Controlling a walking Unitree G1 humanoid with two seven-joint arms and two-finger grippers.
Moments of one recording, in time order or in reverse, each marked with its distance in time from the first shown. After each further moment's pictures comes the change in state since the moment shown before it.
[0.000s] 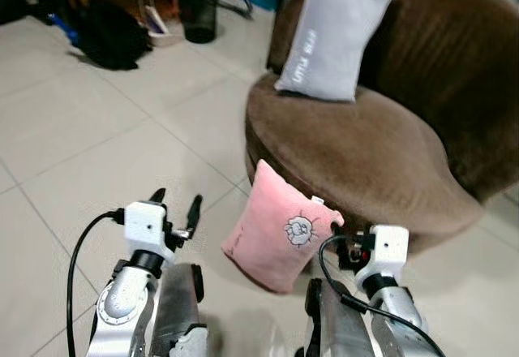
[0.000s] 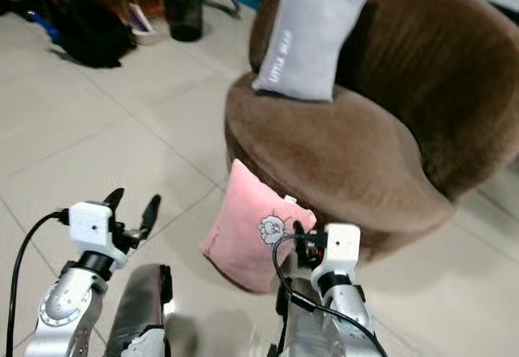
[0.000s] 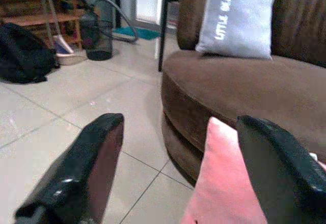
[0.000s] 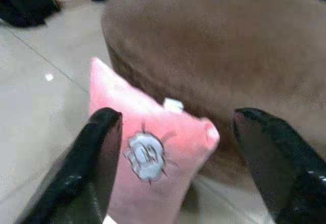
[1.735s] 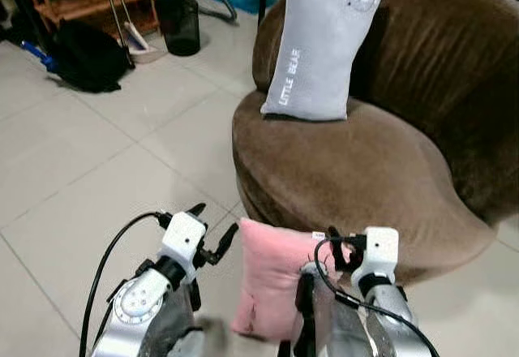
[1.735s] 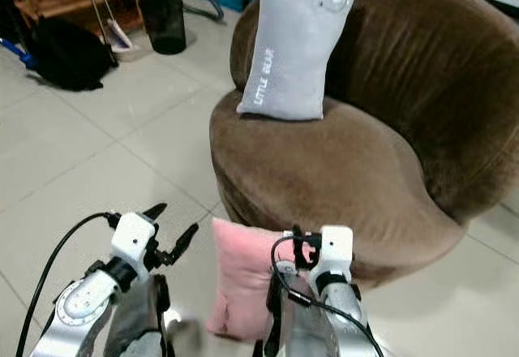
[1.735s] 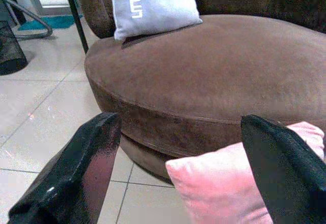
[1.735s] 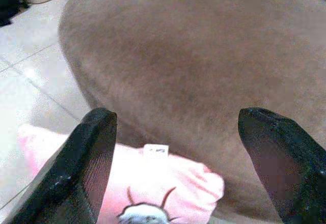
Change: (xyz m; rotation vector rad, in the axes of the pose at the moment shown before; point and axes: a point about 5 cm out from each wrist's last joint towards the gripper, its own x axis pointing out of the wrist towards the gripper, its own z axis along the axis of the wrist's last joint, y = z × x) left arm 0.000 -0.024 -0.016 0.135 0.109 -0.327; right arm 0.010 -0.001 -0.015 -0.047 0.038 0.006
